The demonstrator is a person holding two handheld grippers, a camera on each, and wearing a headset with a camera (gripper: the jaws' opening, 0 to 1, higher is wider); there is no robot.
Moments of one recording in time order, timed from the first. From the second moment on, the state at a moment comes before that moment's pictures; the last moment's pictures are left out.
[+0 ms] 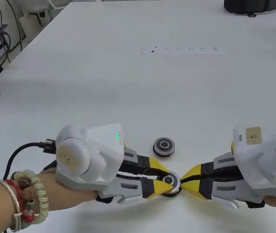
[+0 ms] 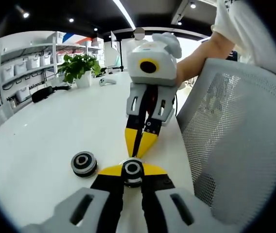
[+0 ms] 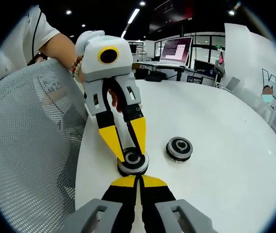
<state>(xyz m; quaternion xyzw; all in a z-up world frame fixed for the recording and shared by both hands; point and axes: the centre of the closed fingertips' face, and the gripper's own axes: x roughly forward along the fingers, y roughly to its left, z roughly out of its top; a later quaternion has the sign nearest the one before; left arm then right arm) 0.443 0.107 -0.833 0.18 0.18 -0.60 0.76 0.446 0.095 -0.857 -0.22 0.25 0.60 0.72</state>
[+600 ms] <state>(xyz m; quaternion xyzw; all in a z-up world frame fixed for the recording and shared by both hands) 0.444 0.107 -0.835 0.18 0.18 -0.60 0.76 0.451 0.092 -0.859 0.01 0.38 0.54 0.75</state>
